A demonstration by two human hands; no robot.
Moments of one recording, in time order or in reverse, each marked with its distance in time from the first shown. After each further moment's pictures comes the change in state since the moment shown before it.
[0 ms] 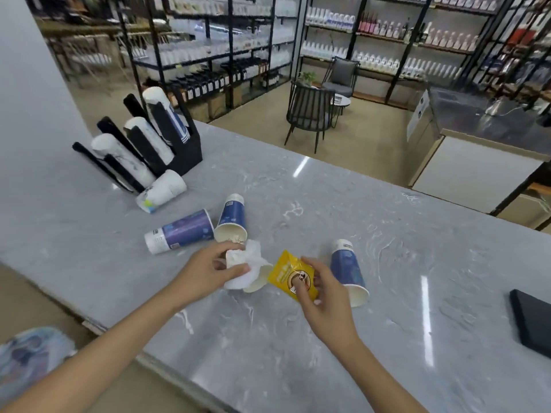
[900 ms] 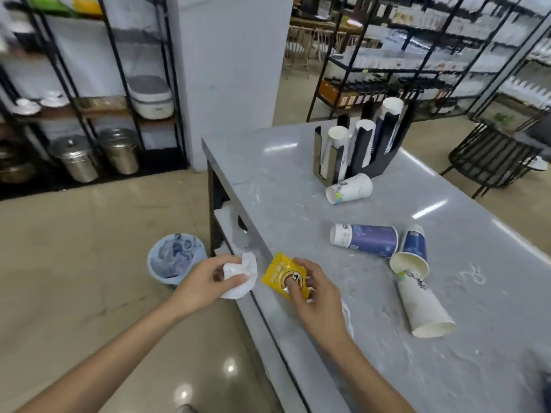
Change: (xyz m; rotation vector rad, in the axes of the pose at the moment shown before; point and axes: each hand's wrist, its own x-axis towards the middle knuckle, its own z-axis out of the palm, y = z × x) left_hand -0.252 -0.138 -0.210 -0.014 0.542 -0.251; right_hand -0.054 -0.126 0.286 0.134 -0.589 -0.140
